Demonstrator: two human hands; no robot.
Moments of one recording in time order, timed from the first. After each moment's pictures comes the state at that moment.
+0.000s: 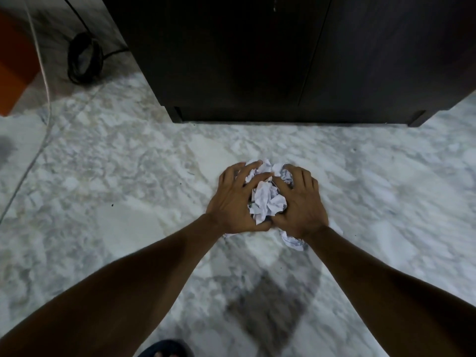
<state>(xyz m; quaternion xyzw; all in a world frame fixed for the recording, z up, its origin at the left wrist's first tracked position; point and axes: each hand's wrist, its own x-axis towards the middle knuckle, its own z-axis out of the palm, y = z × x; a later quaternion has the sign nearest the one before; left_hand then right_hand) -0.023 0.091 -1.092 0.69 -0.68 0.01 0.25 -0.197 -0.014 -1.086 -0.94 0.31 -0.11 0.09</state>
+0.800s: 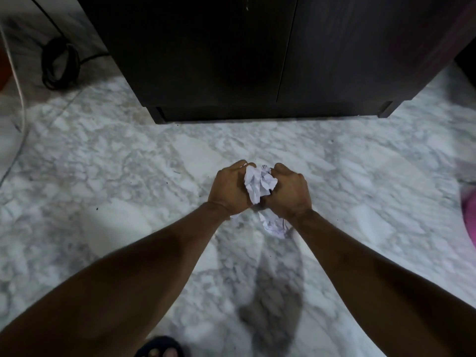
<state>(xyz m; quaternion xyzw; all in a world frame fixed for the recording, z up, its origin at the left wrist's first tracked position) -0.044 0.066 -1.068 0.71 -0.59 -0.10 0.38 -0.187 -0.010 -1.061 -0.91 0.32 -0.21 0.11</state>
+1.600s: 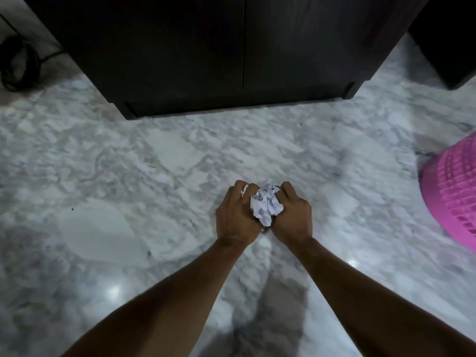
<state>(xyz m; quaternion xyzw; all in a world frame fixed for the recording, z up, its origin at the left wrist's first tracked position) -0.155 0.111 -1.079 0.78 -0.52 -0.06 0.35 -0.278 0.038 -1.097 -0.87 0.42 -0.23 0.10</state>
